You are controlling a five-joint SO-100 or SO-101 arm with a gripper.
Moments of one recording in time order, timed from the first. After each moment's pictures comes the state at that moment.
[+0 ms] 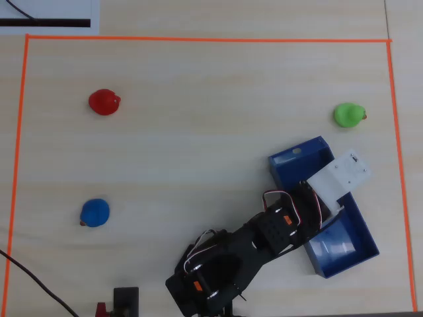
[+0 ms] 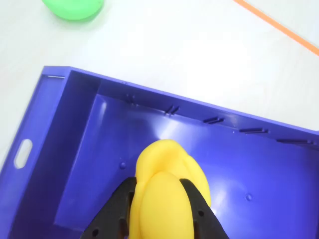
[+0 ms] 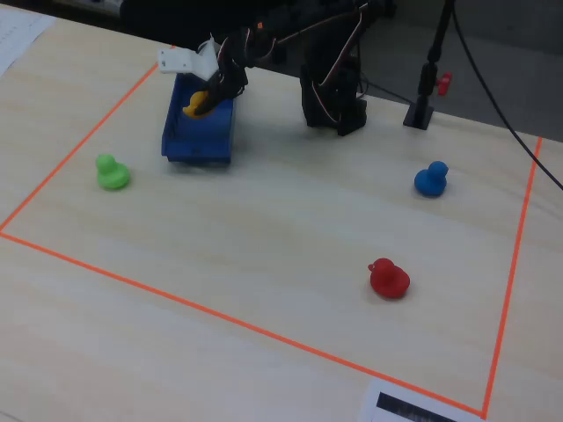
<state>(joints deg) 62.4 132.1 151.3 21.7 -93.7</state>
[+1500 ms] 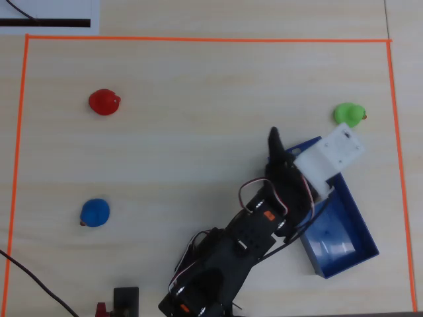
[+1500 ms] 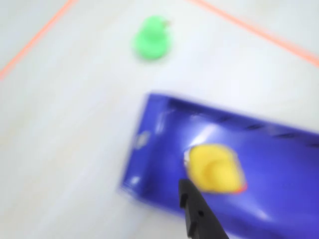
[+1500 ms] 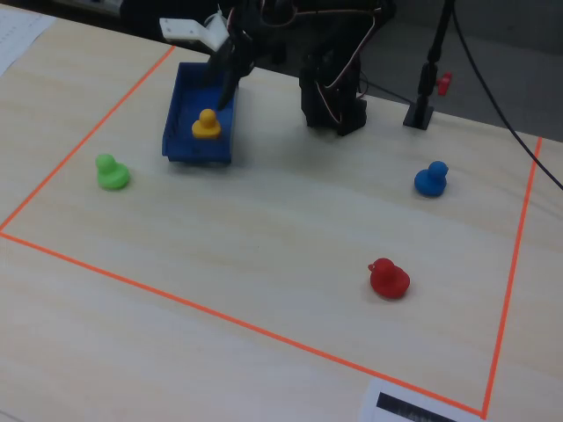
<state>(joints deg) 46.5 147.8 133.8 52.2 -79.5</state>
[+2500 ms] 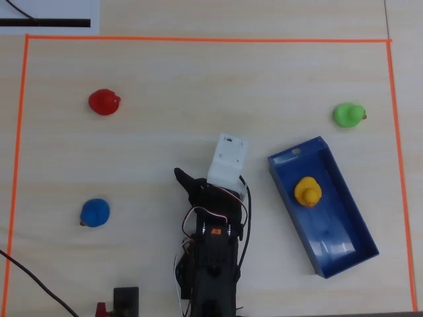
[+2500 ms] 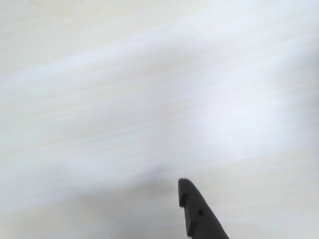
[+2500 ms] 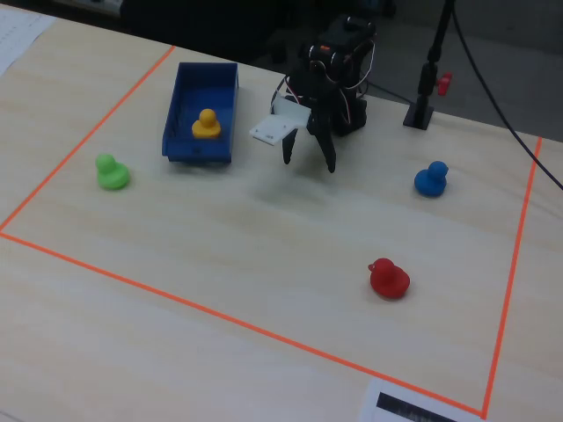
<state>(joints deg) 9.3 189.4 178.6 62.5 -75.1</state>
